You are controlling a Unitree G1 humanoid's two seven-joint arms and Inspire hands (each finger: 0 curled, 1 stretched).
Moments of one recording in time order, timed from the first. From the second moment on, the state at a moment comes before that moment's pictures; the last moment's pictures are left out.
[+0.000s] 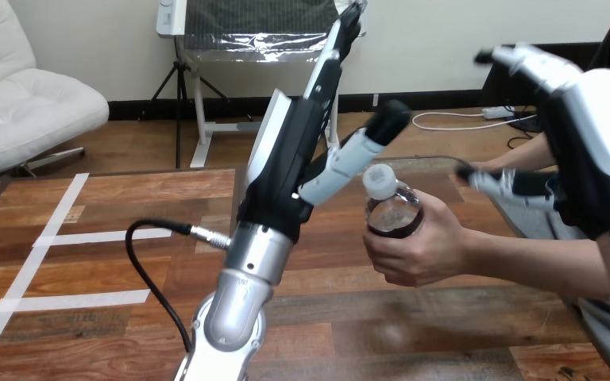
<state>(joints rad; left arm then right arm) -0.24 -0.05 -0.21 0.12 0.19 -0.39 -0.01 -0.03 -0.46 -0.07 -0.35 -0.61 -0.09 -0.12</state>
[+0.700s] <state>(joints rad) -0.22 -0.03 -0.18 0.12 0.19 -0.43 0.00 -0.06 -0.38 -0.08 -0.19 -0.48 -0.29 -0.31</state>
